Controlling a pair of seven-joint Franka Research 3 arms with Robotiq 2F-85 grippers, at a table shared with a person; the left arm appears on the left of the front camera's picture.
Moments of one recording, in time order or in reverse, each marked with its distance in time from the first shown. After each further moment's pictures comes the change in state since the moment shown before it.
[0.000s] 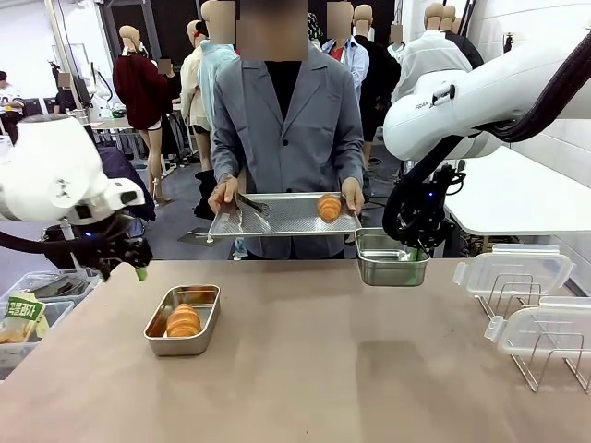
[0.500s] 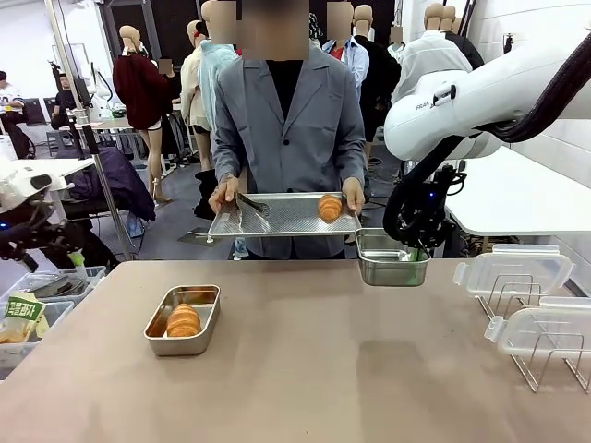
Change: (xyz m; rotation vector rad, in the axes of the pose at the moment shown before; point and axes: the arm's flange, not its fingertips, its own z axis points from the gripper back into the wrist) left arm -0.016 0.120 0.027 -0.062 -0.064 0.101; right arm 0.000 -0.001 0.000 0.000 0.000 -0.001
